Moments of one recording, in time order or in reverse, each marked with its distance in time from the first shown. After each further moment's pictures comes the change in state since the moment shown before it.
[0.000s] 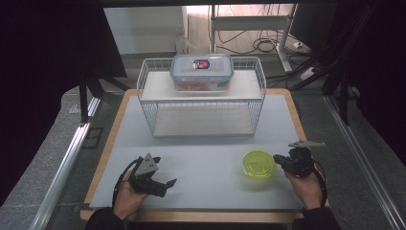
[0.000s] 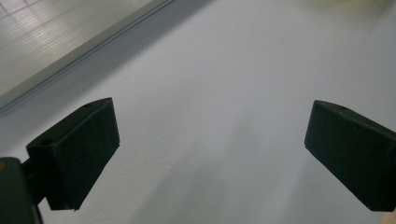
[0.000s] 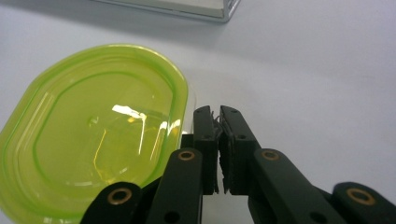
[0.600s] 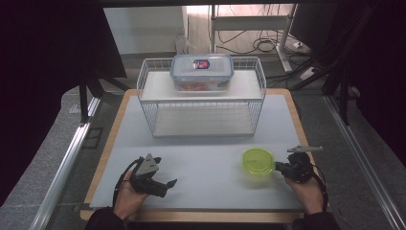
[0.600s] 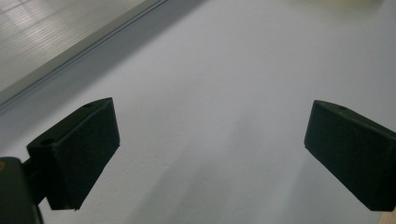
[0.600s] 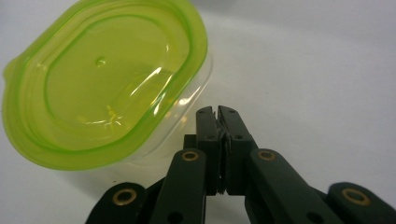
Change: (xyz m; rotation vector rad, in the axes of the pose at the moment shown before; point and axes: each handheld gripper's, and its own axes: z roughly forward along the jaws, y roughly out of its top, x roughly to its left) left arm 0.000 0.000 0.002 0.009 -0.008 0.002; right arm 0.003 -0.013 0.005 0.070 0.048 -0.010
